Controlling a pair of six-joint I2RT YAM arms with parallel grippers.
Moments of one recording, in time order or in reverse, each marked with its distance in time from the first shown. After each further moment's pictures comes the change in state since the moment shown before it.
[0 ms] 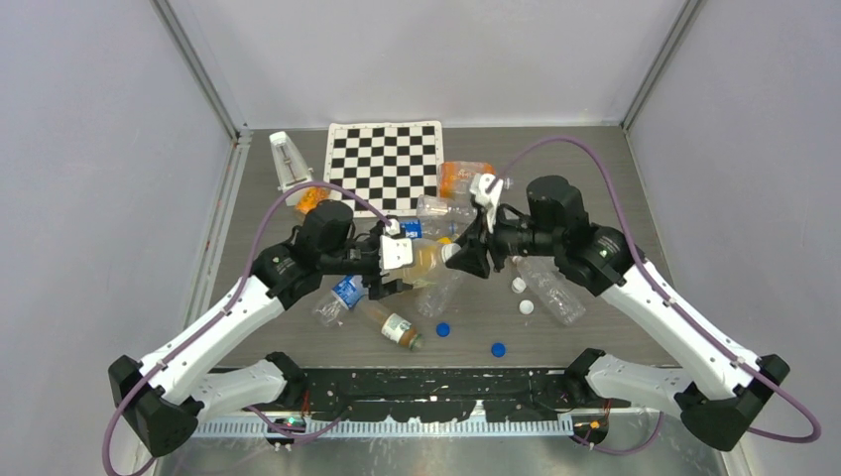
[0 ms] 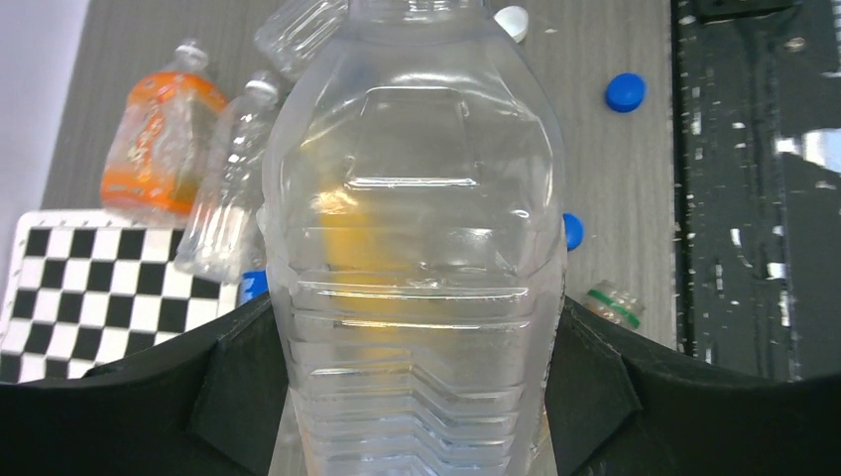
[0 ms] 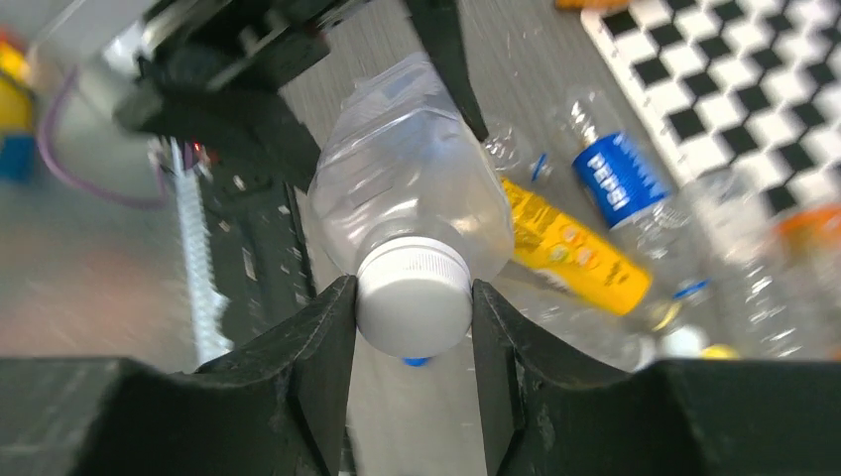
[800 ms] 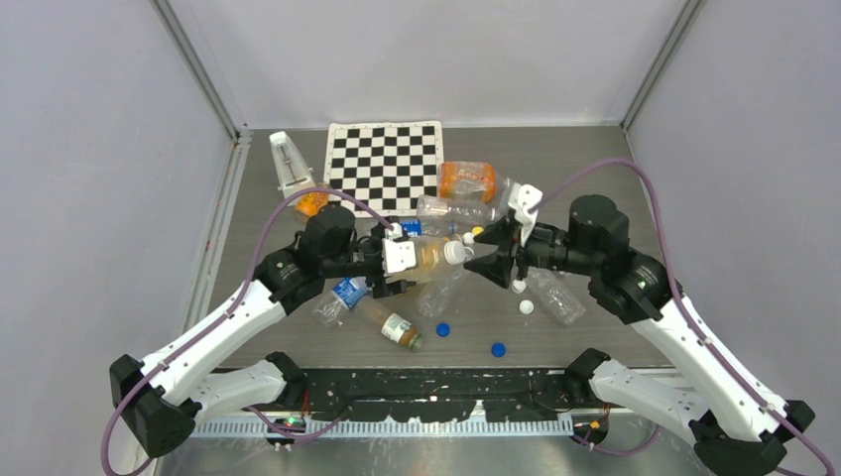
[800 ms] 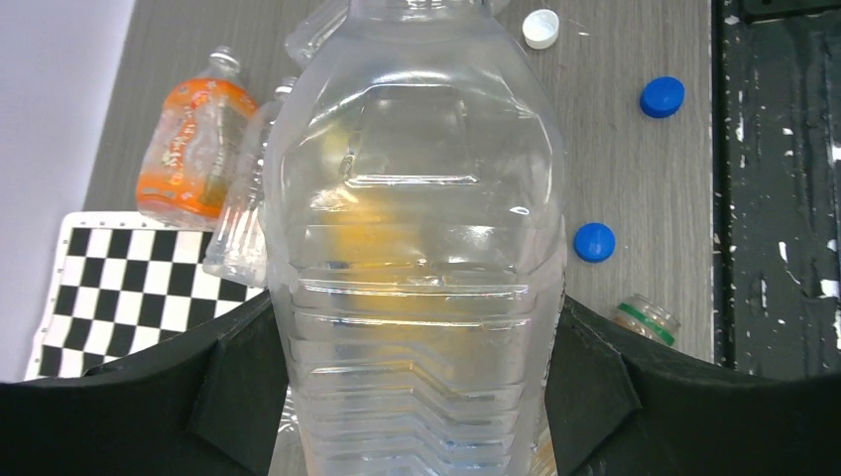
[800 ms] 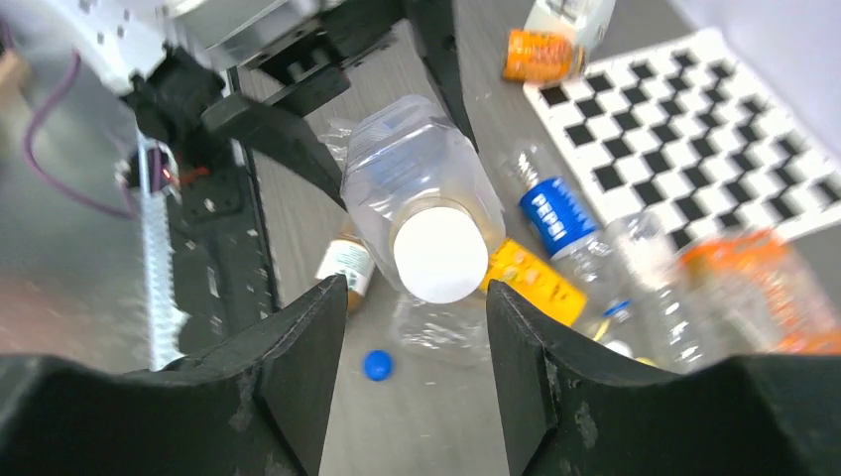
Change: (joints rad) left arm -0.019 -0.026 -0.059 0.113 -0.105 -0.008; right arm -0.043 -0.138 -0.051 0.046 0.079 0.194
